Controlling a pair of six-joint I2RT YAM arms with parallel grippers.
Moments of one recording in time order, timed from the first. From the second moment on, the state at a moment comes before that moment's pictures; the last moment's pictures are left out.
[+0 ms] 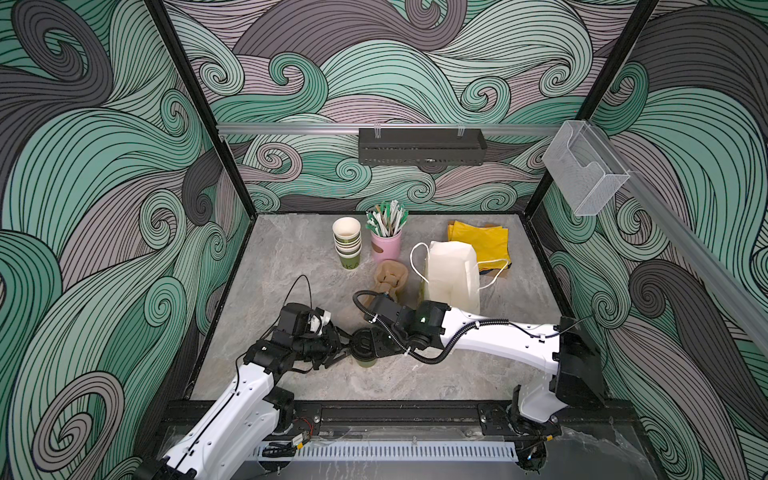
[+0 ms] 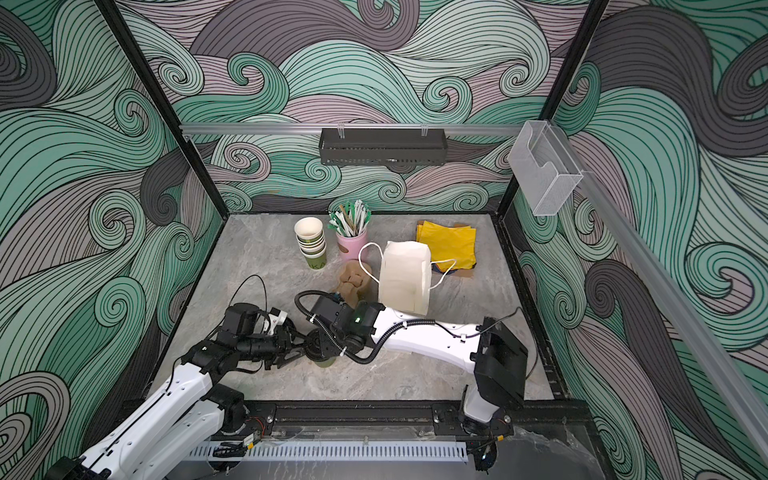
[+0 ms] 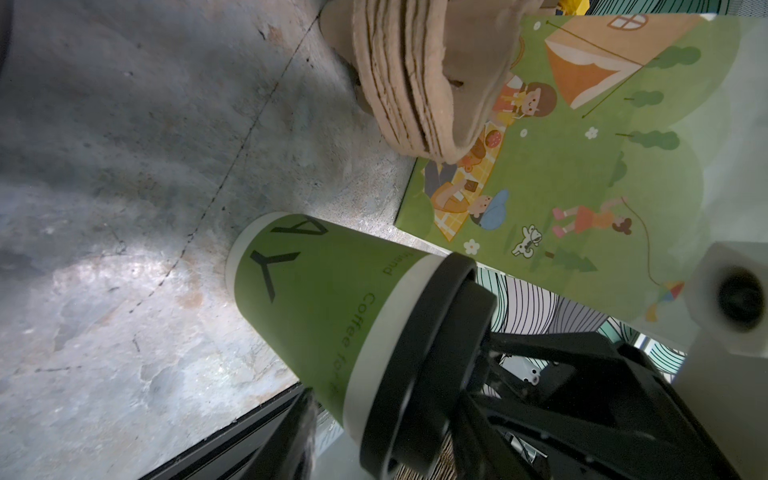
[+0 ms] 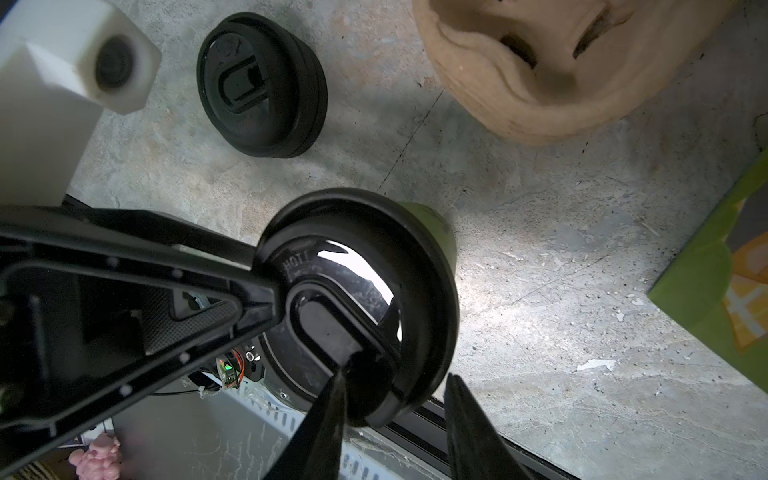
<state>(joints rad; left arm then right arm) -0.33 0.73 0.38 -0.53 0.74 -0.99 1.19 1.63 1.29 -0.78 -0.02 0.91</state>
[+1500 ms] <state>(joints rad) -0.33 0.73 0.40 -0.53 0.75 -0.98 1.15 1.64 1.37 -0.87 -0.02 0.82</state>
